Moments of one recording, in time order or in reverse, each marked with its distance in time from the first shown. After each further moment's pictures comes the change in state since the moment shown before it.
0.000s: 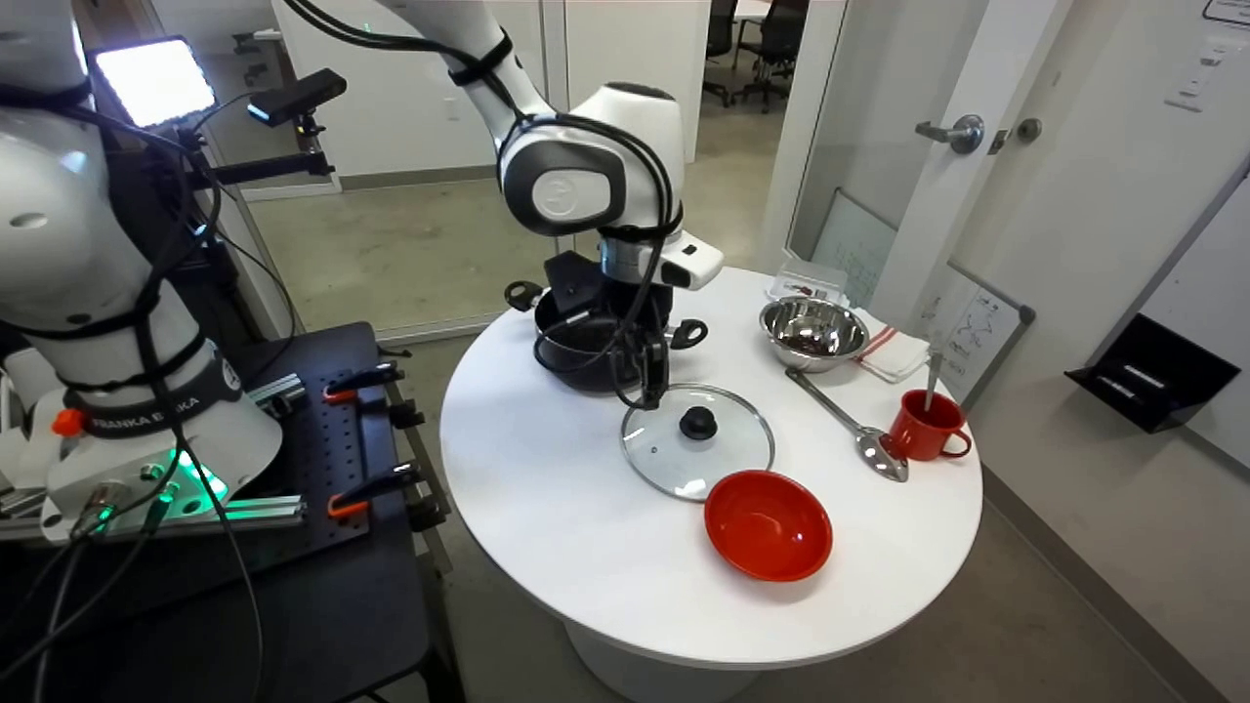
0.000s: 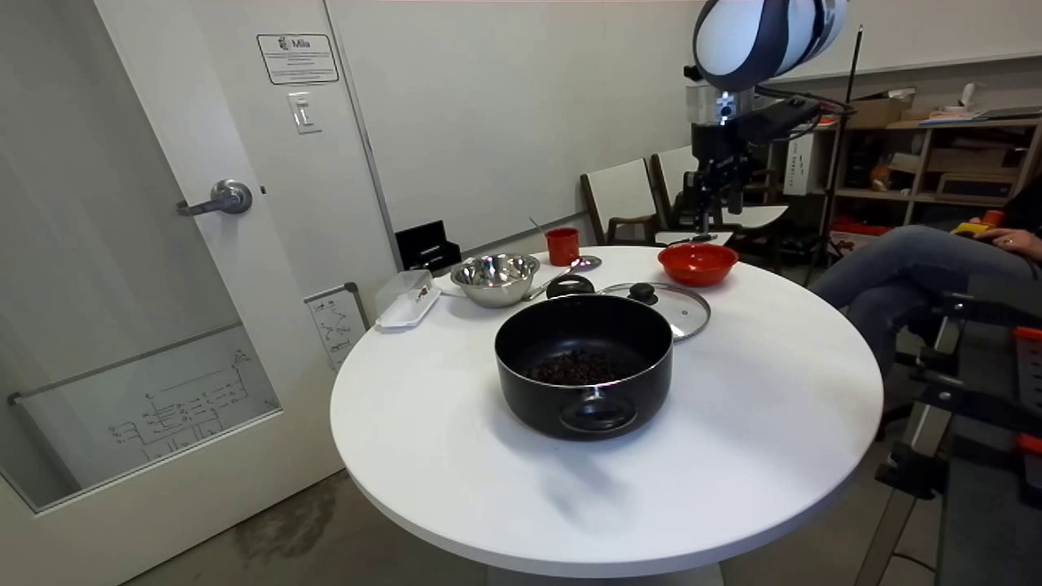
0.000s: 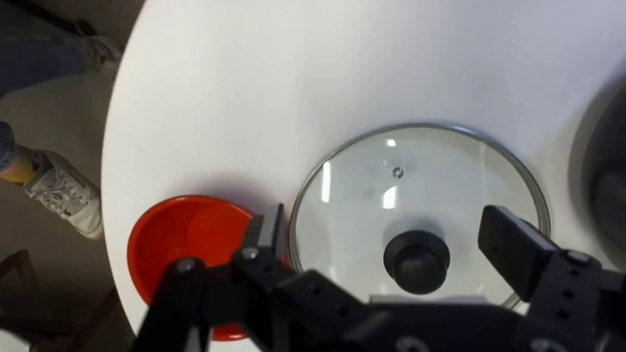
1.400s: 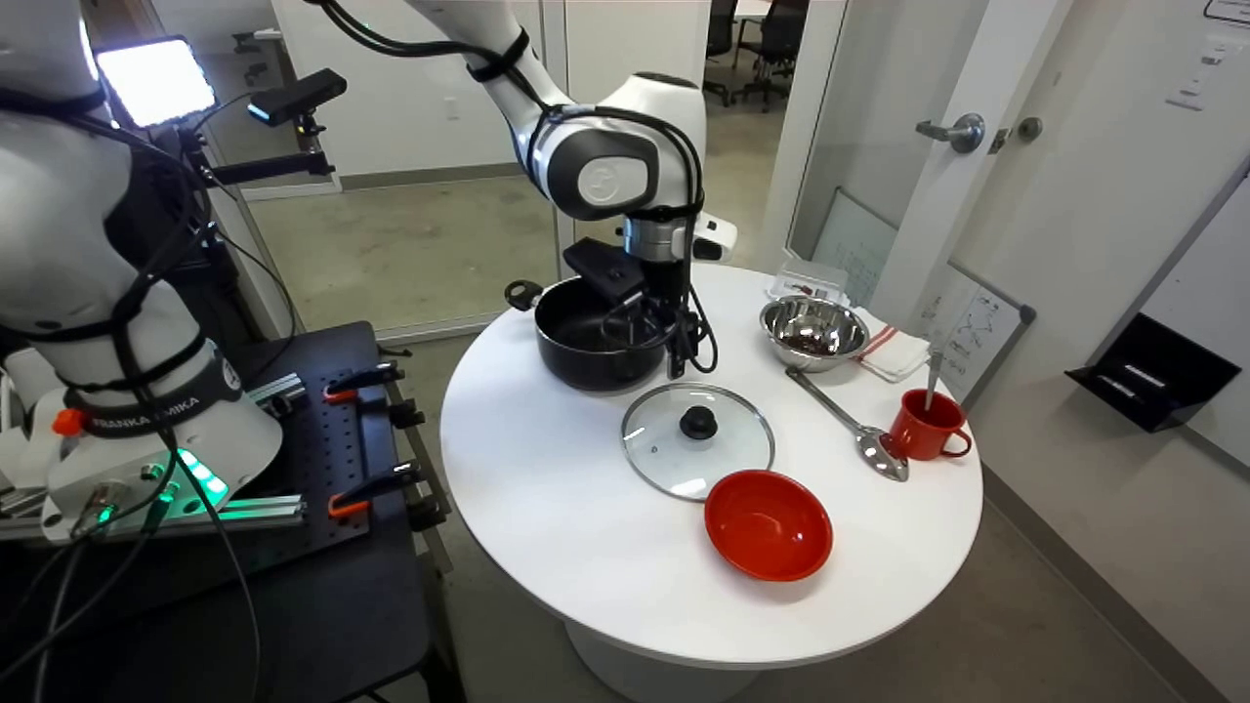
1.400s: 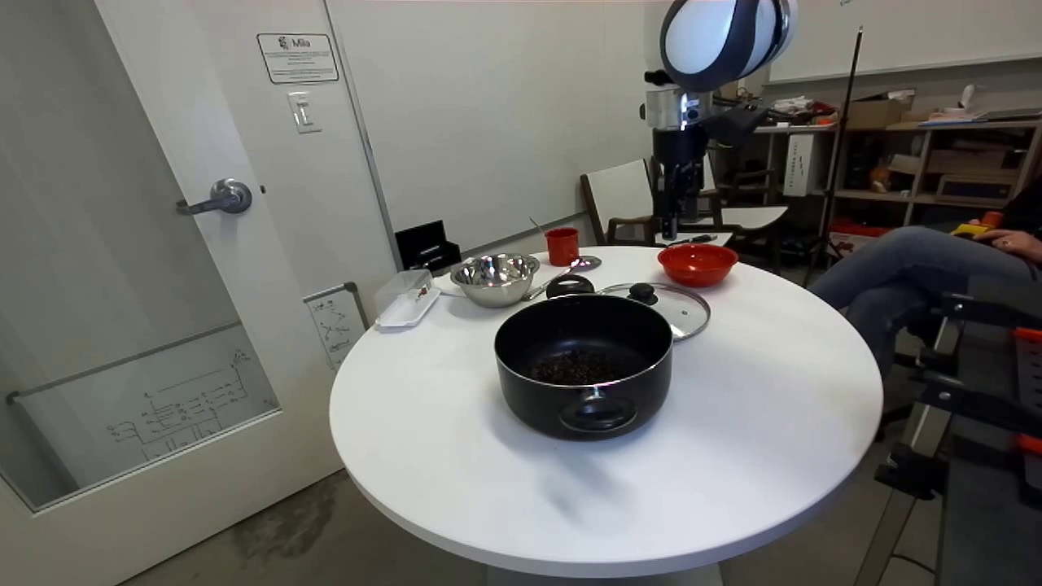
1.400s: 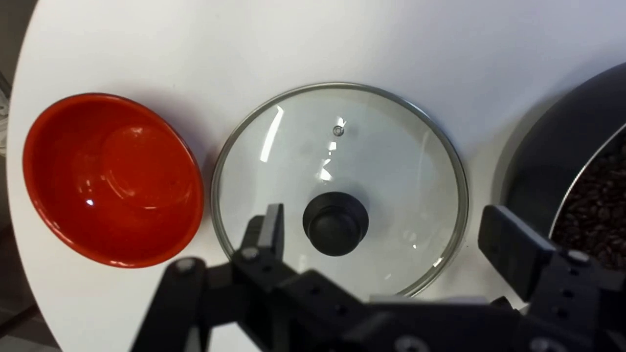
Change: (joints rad) arm -0.267 0.056 0.336 0.125 -0.102 -0.039 -0.127
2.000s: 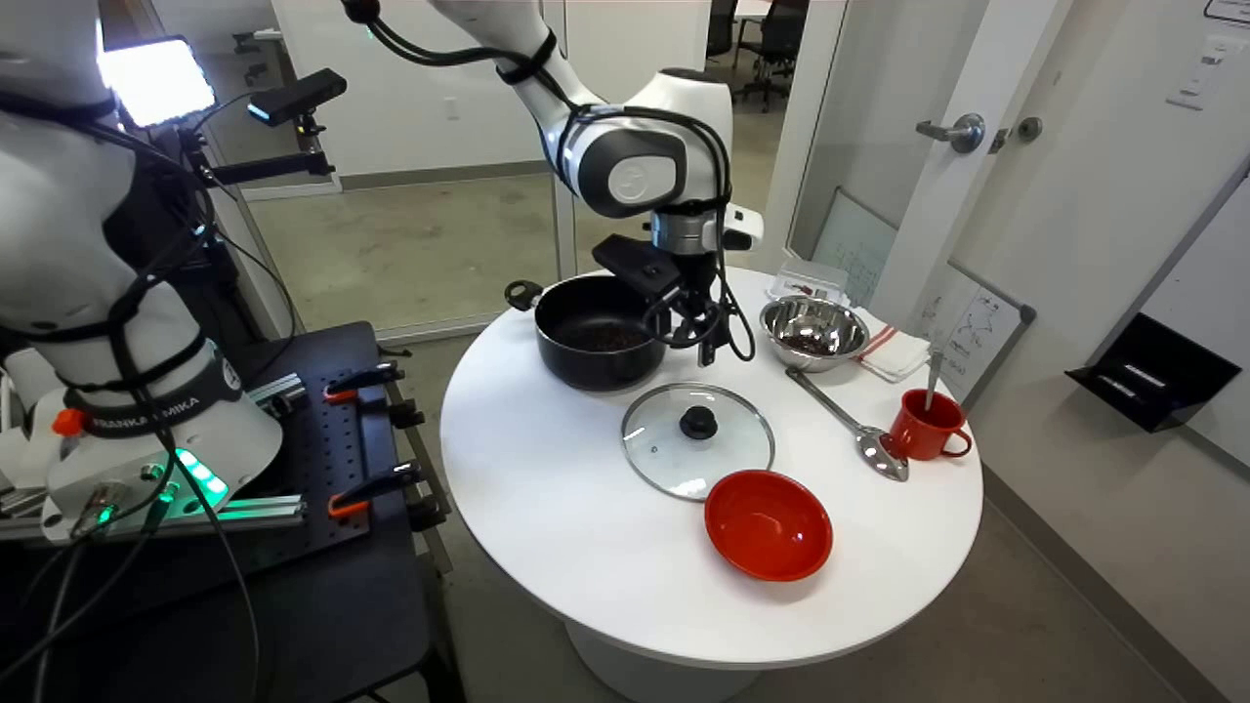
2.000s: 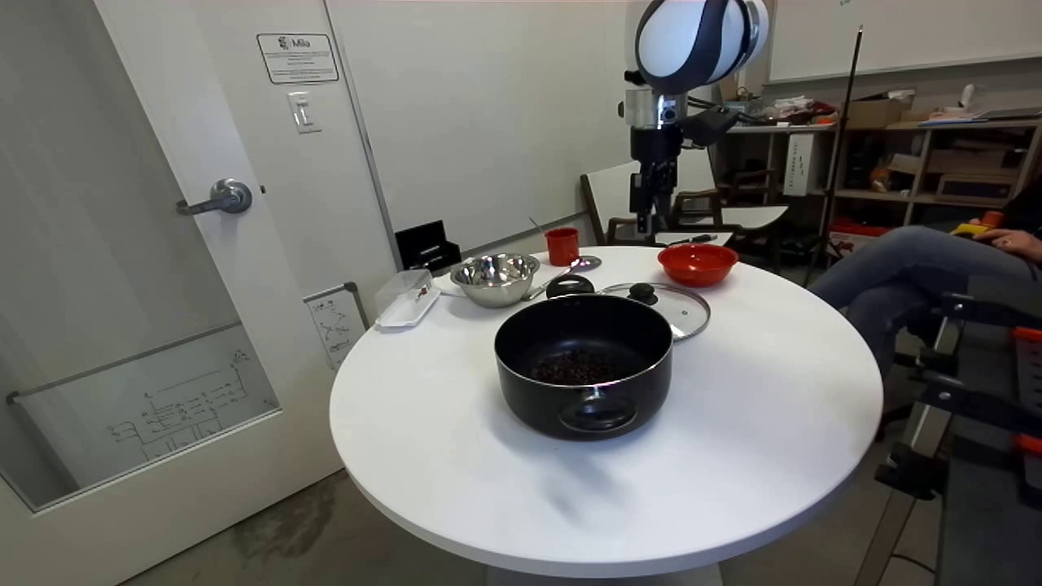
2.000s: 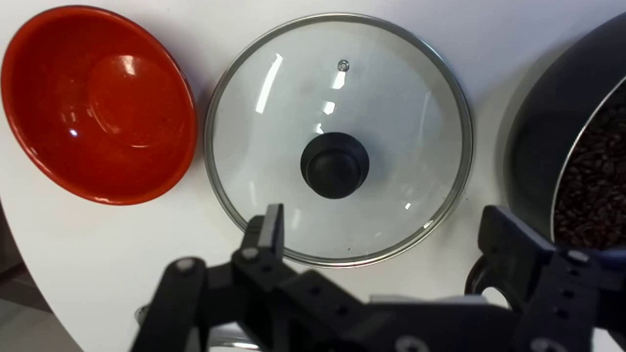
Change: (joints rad) arm -0.033 0.071 0.043 0.118 0.026 0.000 -0.070
